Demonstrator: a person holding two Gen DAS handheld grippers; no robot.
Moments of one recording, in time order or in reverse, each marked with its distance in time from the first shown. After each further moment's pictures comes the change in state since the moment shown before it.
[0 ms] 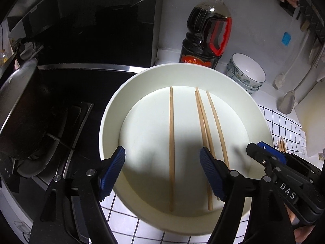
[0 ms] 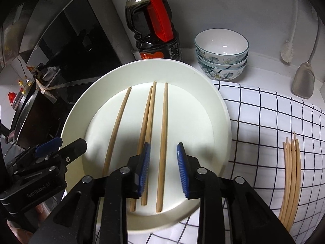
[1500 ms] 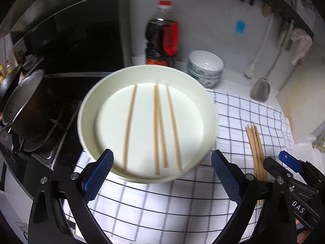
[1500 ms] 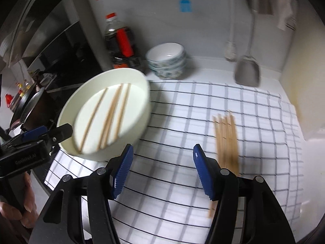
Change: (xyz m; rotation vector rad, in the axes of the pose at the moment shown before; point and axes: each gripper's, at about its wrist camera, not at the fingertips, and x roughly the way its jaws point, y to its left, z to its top) left arm -0.070 -0.098 -0.049 0.065 -0.045 -0.001; right arm -0.123 -0.095 -0.081 0.028 -0.095 -0.093
